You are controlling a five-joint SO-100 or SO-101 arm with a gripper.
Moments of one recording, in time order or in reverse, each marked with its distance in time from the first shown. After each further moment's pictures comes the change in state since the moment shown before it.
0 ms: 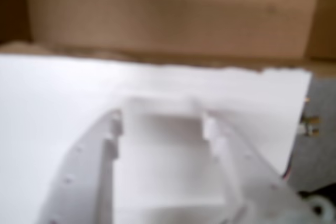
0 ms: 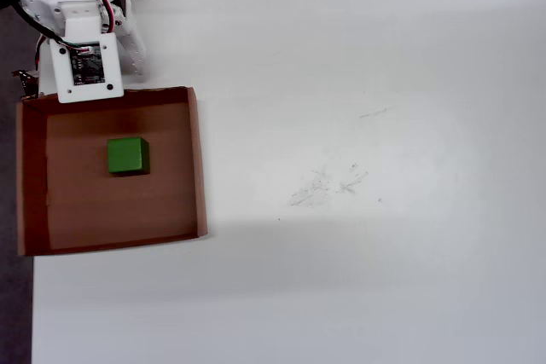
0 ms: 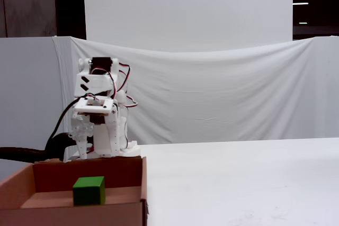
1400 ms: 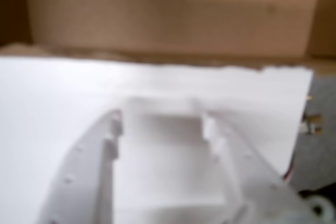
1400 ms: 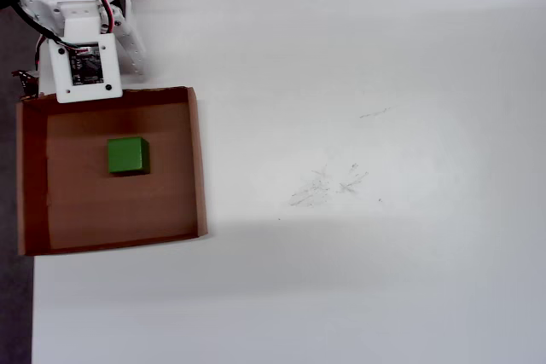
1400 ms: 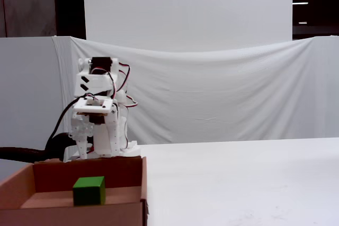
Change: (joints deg) arm 0.0 0.0 0.0 0.0 0.9
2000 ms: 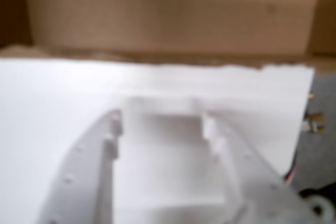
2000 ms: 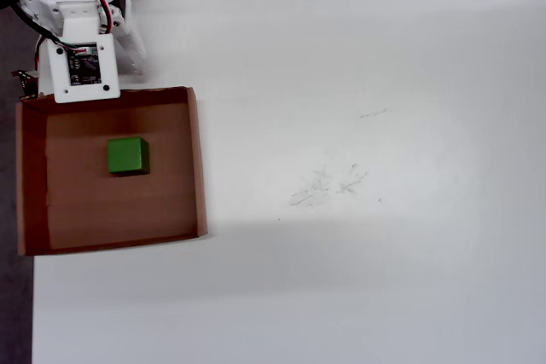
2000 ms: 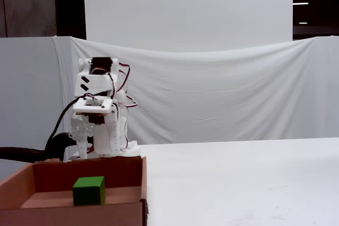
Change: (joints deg) arm 0.0 0.0 0.0 0.1 1.1
